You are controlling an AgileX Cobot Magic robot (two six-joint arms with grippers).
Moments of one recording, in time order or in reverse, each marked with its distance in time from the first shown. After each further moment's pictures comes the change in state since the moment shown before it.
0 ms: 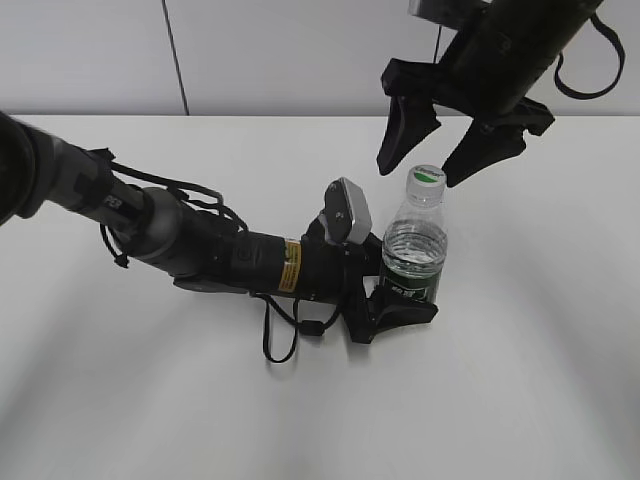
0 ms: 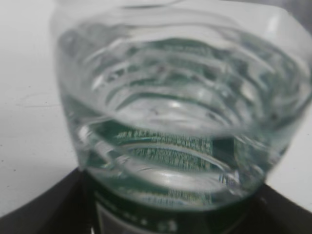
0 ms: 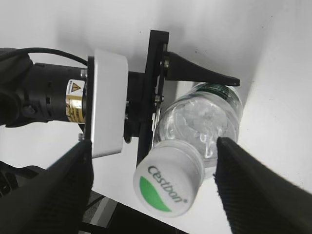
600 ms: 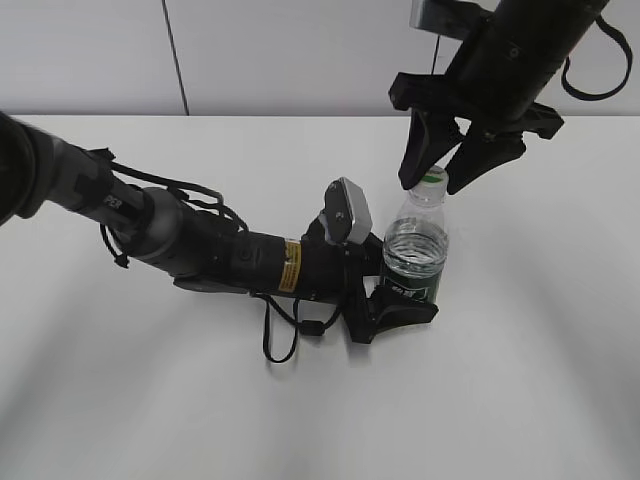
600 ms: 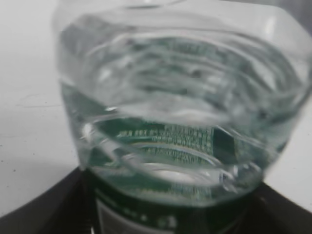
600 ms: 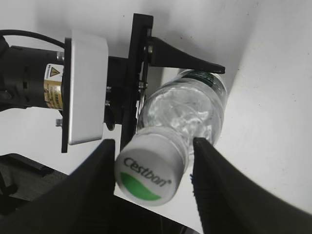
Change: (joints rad) left arm 0.000 0.000 0.000 -0.001 0.000 0.000; right arm 0.000 0.003 0.000 -0.043 0.048 -0.020
